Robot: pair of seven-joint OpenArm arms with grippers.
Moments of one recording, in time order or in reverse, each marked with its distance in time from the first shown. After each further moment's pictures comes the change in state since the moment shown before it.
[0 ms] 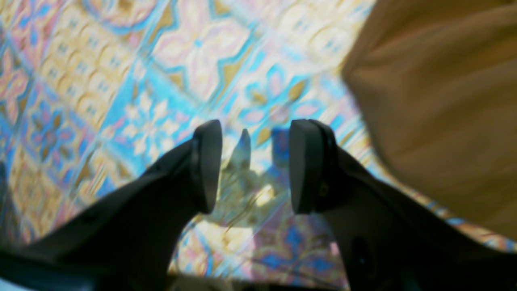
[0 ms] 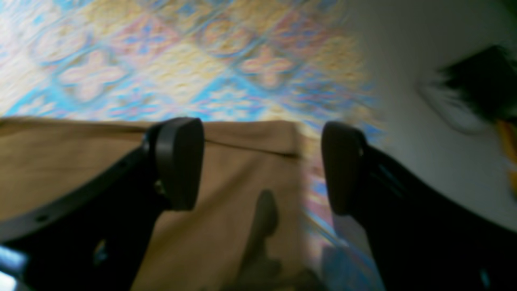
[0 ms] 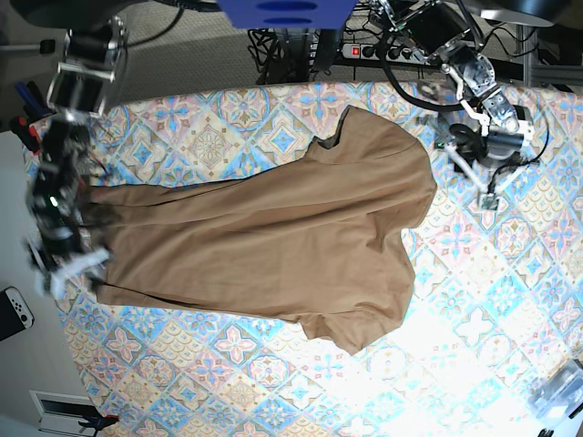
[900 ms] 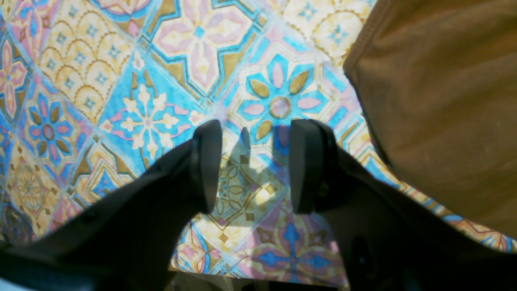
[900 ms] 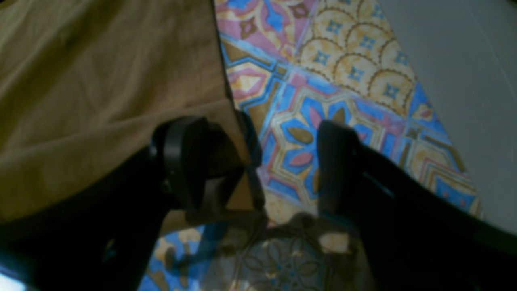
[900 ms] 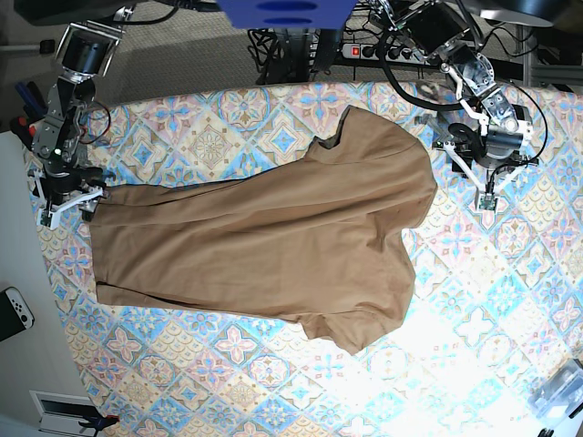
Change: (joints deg) left arm 0.0 0.2 0.1 0.0 -0.7 0.0 -0.1; right arm -9.9 -2.4 6.1 -7.6 -0.1 0.1 3.4
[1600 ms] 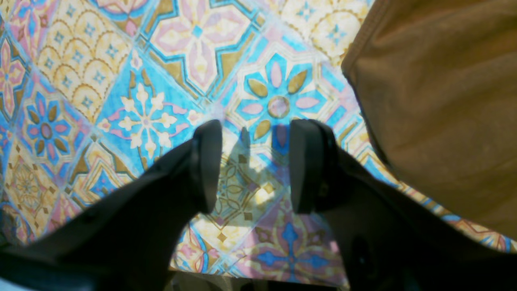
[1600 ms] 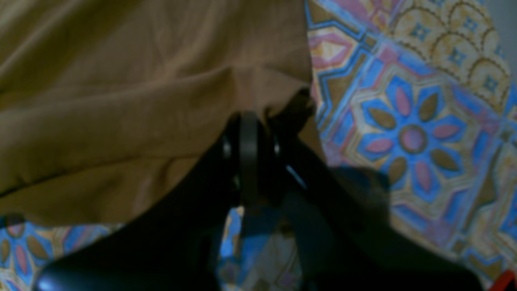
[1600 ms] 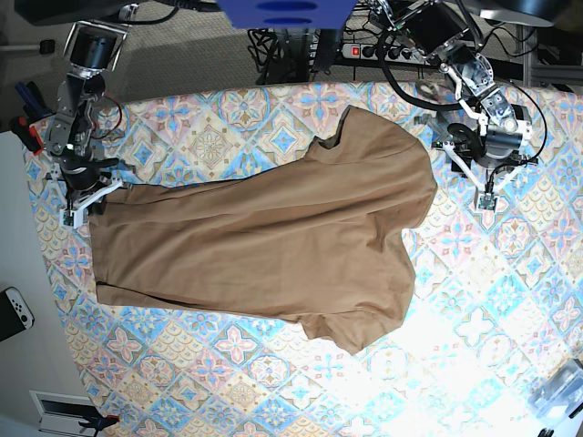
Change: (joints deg) left arm 0.0 0.3 0.0 0.0 0.2 0.0 0.0; right arm -1.1 -1.5 -2.7 1.8 -0.3 6.1 -0.4
